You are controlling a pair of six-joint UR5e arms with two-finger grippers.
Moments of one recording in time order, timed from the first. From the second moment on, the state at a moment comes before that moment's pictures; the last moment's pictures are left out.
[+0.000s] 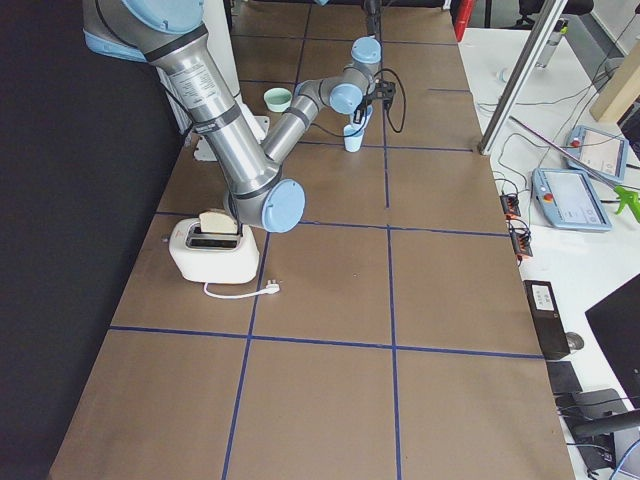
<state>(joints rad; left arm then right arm) -0.94 -1.98 -2.02 -1.51 -2.04 -0.81 0.69 -0.88 1.71 -1.44 2.13 1.37</state>
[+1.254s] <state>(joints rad) -0.94 -1.98 -2.02 -1.51 -2.04 -0.82 0.62 -0.87 1.68 -1.45 2.04 1.38</state>
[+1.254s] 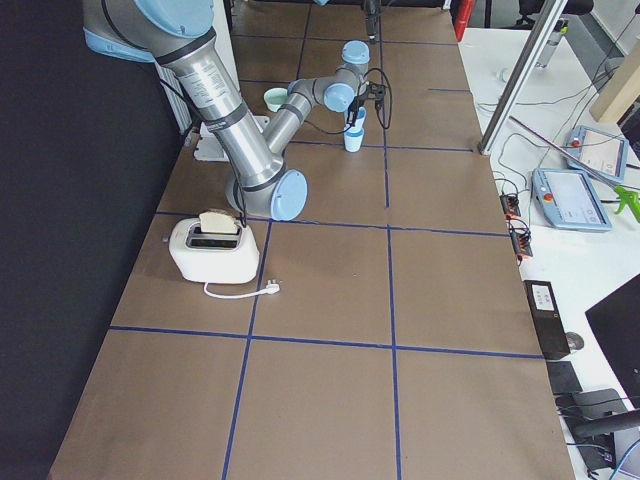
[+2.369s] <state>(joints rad) -0.95 -1.94 -2.03 -1.51 -2.04 -0.82 0.64 -0.96 1.82 -1.52 2.00 1.37</state>
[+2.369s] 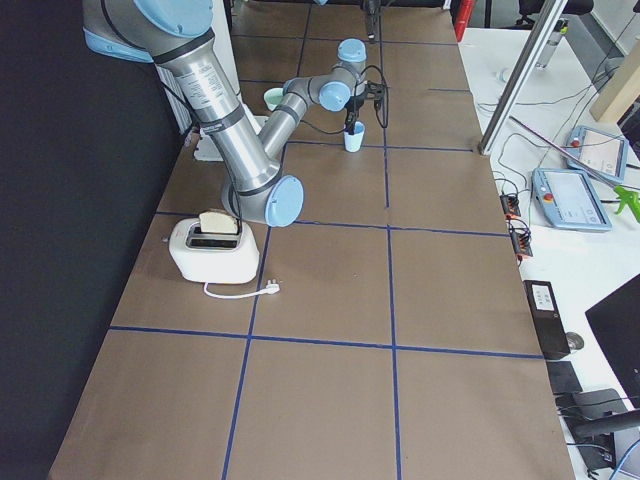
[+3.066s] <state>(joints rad) -1.16 -1.72 -1.97 -1.55 -2.11 -0.38 0.98 -1.43 2.00 -1.54 2.16 0.82</state>
